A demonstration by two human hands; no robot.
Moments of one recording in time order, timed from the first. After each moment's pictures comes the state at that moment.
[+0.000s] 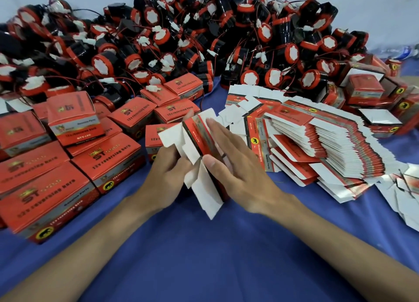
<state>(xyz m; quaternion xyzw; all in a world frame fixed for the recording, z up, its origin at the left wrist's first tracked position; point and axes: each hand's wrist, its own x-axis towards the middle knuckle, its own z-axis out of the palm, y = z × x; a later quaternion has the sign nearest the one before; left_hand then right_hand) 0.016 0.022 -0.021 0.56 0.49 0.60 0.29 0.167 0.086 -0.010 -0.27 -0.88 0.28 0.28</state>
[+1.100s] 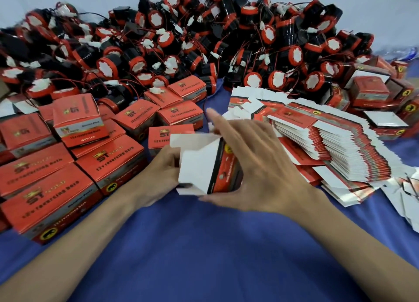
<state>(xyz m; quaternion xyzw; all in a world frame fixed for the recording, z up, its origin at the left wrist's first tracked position) 0.001 0.021 -0.008 0.57 0.45 0.53 0.45 0.181 0.084 0.025 -0.18 -0.94 -0.06 0.29</state>
